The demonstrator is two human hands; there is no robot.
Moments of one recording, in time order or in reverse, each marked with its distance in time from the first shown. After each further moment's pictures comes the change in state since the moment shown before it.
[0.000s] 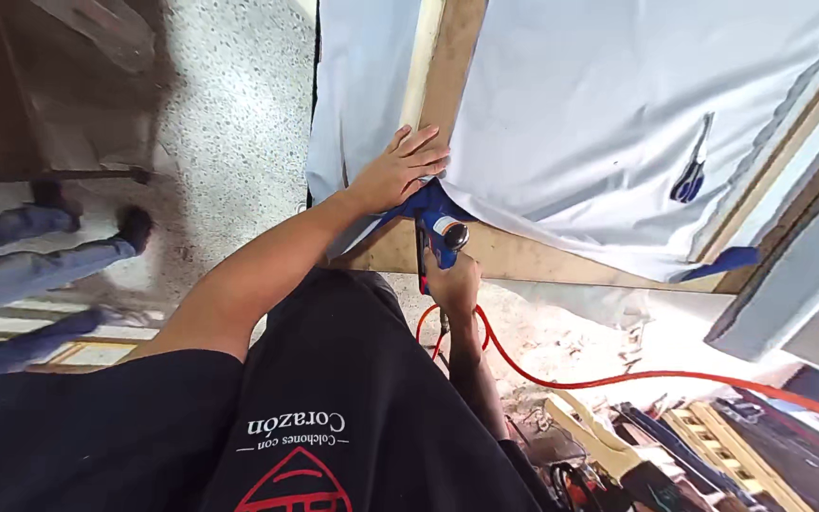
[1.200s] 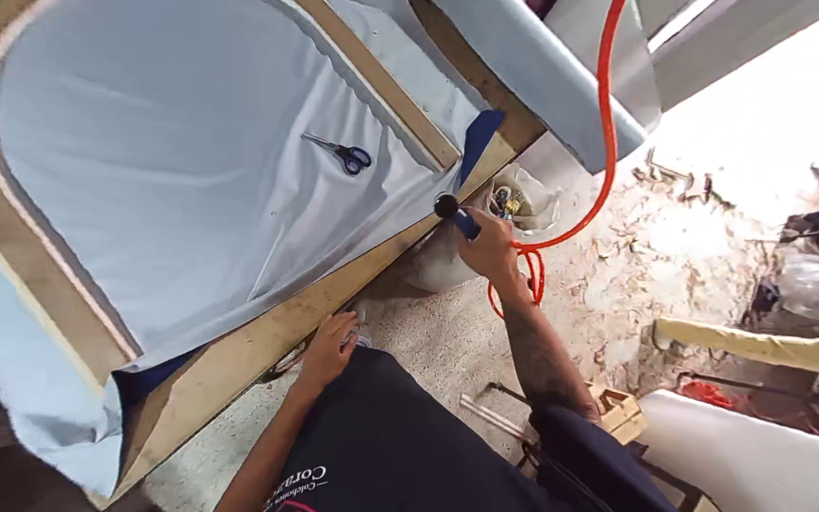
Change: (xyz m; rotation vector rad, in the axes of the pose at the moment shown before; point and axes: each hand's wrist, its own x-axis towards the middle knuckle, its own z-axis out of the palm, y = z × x) left_hand 0.154 0.336 0.339 0.086 -0.419 -0.095; right_hand 0.033 0.608 -0.310 0.144 0.613 0.093
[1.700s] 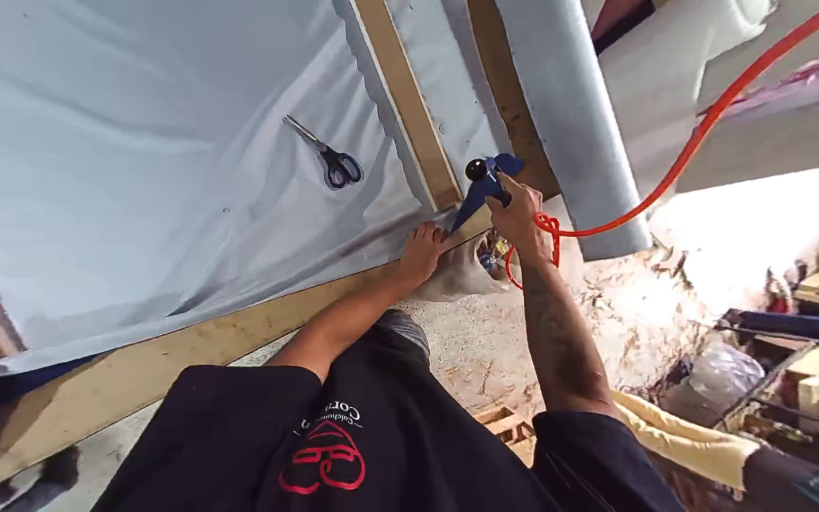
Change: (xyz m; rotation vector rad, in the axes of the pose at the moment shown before) left_hand 0.435 0.137 0.103 0.087 0.028 -0.060; right_hand 0.273 0.136 -0.006 -0.127 -0.213 -0.072
